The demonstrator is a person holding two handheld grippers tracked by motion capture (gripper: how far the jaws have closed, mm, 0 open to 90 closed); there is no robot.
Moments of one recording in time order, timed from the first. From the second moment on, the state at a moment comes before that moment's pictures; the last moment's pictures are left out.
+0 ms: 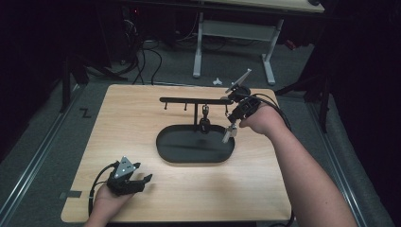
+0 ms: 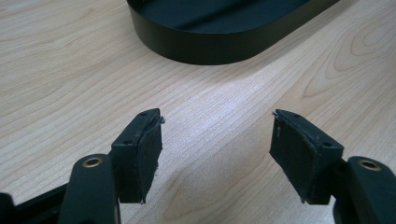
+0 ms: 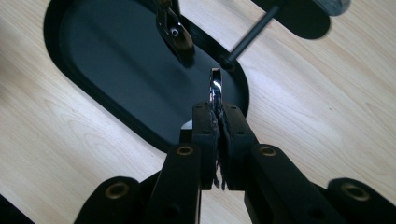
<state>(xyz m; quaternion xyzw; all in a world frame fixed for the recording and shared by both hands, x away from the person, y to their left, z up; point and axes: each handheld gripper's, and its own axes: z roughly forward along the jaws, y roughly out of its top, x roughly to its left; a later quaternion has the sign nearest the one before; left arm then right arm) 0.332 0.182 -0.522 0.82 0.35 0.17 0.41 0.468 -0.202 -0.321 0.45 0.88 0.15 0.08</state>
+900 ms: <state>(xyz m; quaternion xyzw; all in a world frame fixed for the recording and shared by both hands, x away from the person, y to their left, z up) 0.332 0.184 -0.524 0.83 0.35 0.16 0.41 0.486 -0.208 -0.326 0.47 0.87 0.16 0.08</state>
